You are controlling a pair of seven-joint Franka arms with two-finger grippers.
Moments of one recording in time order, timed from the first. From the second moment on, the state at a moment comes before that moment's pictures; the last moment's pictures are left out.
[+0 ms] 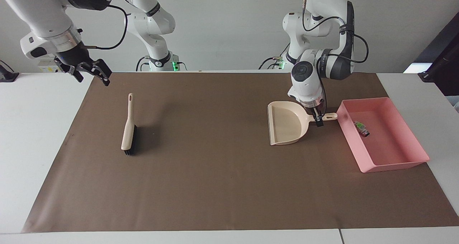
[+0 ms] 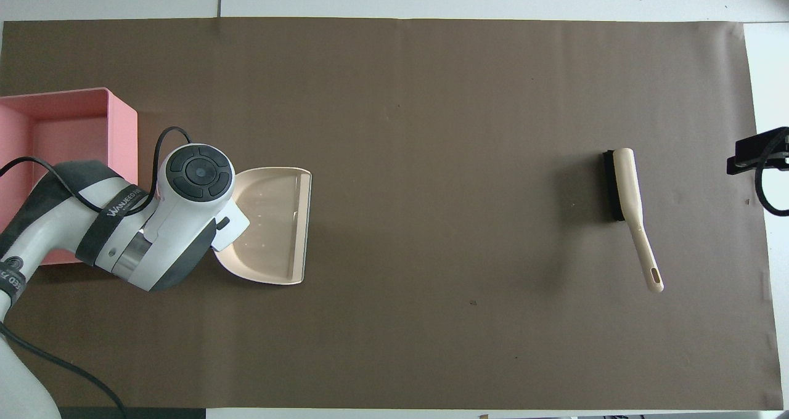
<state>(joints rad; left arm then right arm) -0.31 0.05 -0.05 -2.15 0.51 1.97 0.96 -0.02 -0.04 -0.09 -1.61 -0.02 1.52 0.09</state>
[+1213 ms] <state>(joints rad) -0.06 -0.05 -0.03 -1.91 0.07 1.81 -0.06 0.01 -0.04 -0.09 -1.61 -0.02 1.52 0.09</state>
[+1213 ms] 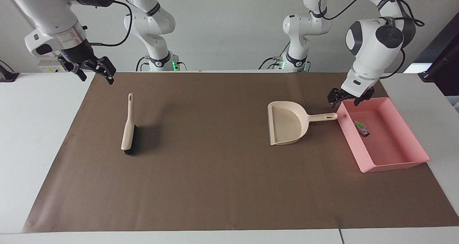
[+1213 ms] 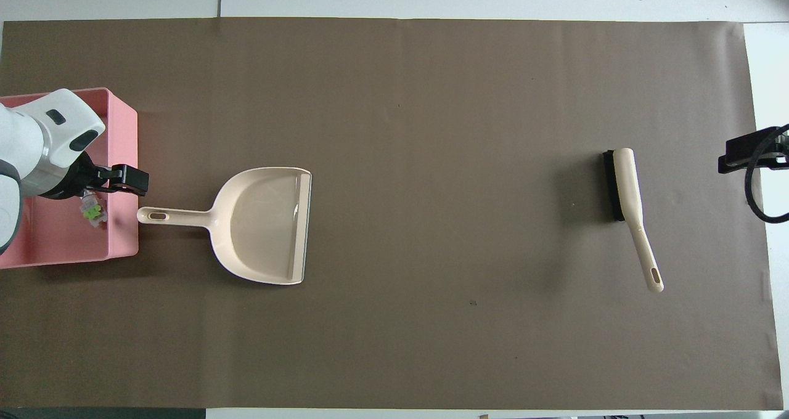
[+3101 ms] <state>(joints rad) 0.00 -0.04 0.00 -1.62 -0.01 1.53 -0.01 0.01 -0.04 -0.07 -1.60 -0.02 1.54 0.06</state>
